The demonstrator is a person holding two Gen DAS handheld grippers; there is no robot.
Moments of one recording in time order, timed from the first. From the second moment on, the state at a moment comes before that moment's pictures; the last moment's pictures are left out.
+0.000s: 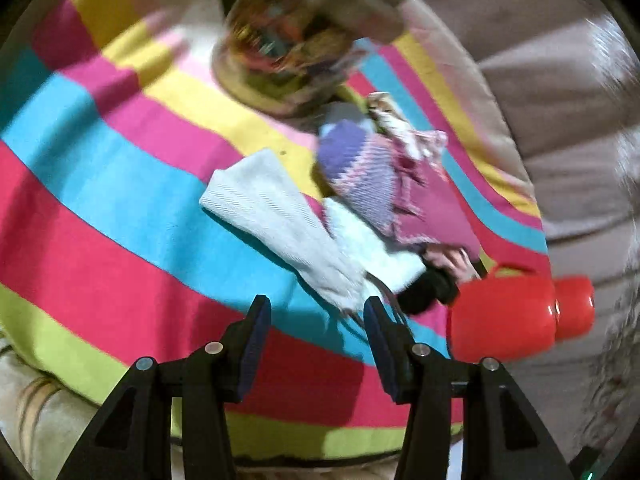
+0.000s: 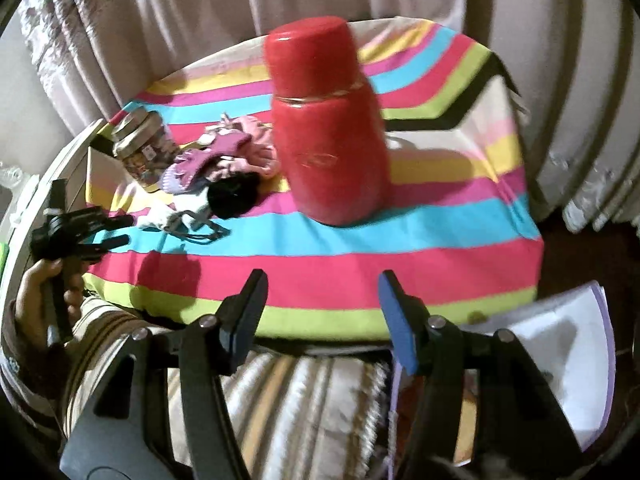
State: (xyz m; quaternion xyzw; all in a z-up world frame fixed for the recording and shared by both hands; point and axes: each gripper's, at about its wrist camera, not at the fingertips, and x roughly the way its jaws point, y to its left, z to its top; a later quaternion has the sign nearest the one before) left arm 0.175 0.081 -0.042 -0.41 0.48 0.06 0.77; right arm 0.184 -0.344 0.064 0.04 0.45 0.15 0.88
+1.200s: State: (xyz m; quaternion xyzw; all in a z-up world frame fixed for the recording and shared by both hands) left arm 0.195 0.053 -0.052 -0.34 0.41 0.05 0.84; right arm 0.337 -0.156 -0.037 0.04 0.49 0.15 0.86
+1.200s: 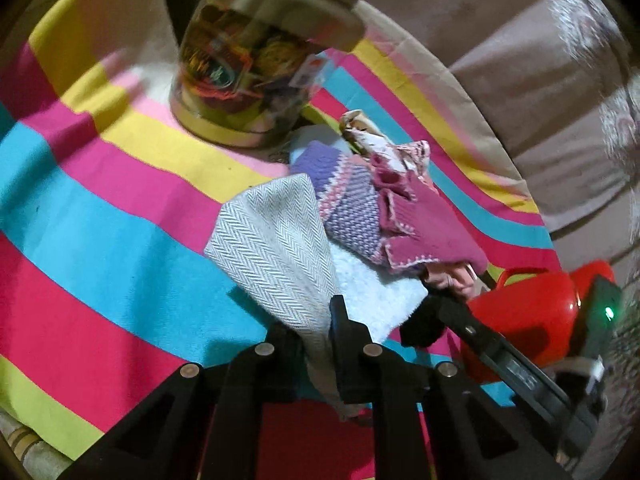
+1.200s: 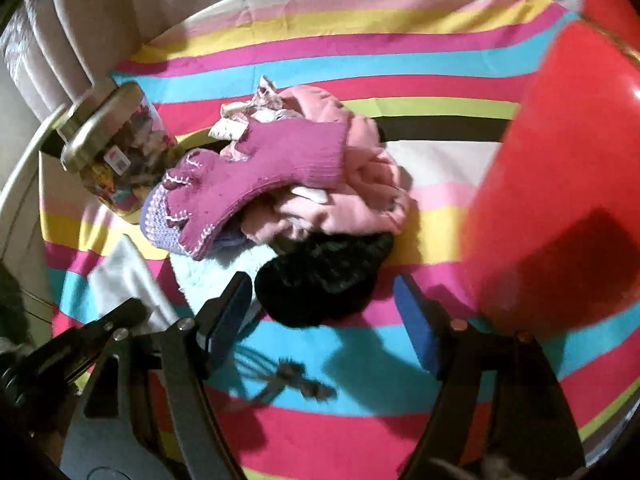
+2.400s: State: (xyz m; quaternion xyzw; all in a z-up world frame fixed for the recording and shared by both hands) left arm 0.155 0.001 0.012 -0.25 0.35 0.00 0.90; right arm 0.241 -0.216 0.012 0.03 0.41 0.17 0.90
